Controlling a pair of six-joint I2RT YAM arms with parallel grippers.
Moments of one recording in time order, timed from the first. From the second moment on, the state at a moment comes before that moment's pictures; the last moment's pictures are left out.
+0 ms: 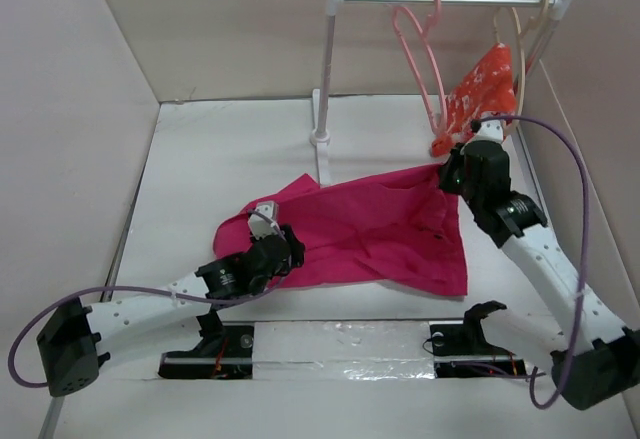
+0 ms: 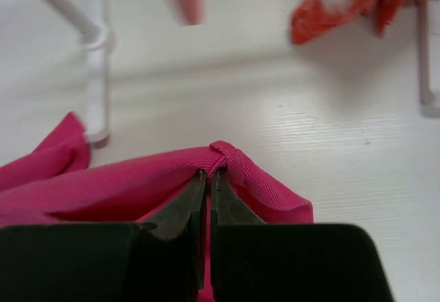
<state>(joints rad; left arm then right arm) -1.02 0.83 0.41 -0.23 -0.55 -0.90 0.41 0.97 1.01 -0.48 0.32 0.40</state>
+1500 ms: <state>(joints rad) -0.53 0.55 0.75 -0.51 -0.56 -0.91 1.24 1.96 1.37 0.00 0.20 0.21</state>
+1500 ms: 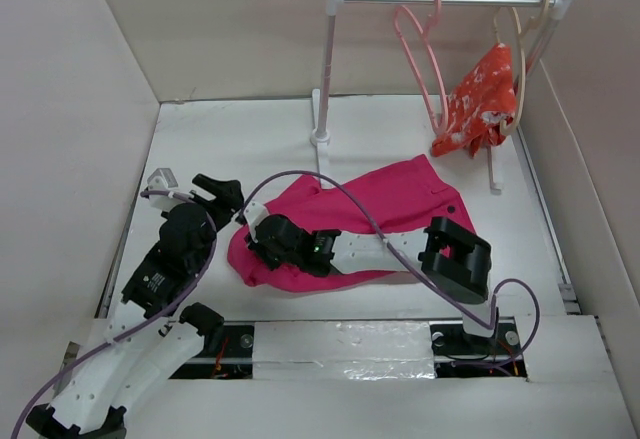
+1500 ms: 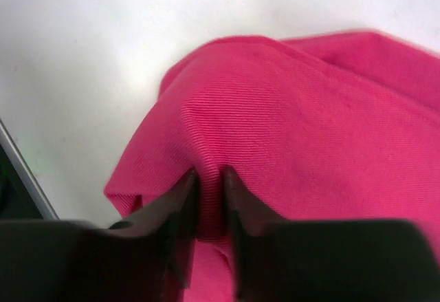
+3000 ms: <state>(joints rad) -0.94 0.97 0.37 -0.05 -0.39 -0.87 0.42 1.25 0.65 0.08 0.06 0.49</state>
